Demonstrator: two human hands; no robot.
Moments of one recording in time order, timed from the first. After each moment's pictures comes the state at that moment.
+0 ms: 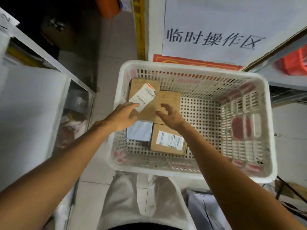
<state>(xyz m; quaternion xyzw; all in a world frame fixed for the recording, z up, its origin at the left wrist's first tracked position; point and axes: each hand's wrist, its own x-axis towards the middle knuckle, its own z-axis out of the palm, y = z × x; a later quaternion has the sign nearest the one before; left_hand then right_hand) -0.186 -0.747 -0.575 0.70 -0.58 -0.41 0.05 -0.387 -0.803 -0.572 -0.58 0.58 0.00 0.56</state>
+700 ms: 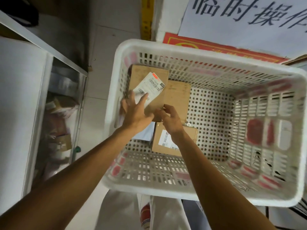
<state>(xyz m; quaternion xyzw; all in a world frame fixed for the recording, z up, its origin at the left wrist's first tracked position) -0.227 -0.778 -0.669 0.80 -0.46 -0.37 0.07 -0.355 -0.806 -0.665 -0.39 0.66 -0.13 0.62</state>
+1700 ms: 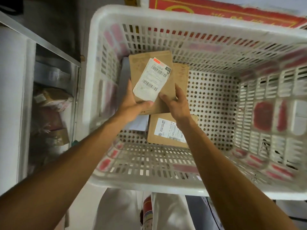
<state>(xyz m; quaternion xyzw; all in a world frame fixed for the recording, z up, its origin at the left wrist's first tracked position) -0.241 -0.768 -0.718 0.68 -0.28 -0.58 0.34 -0.401 -0.814 -0.704 -0.39 0.66 -0.18 0.62</state>
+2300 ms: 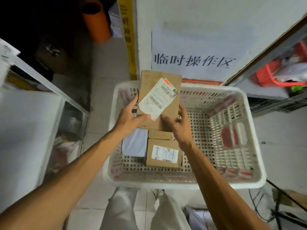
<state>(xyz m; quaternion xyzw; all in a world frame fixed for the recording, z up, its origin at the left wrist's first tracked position) -0.227 -0.773 -0.528 0.64 -0.43 -0.50 0.39 -0.415 -0.788 -0.520 -0.44 0.58 -0.35 0.59</state>
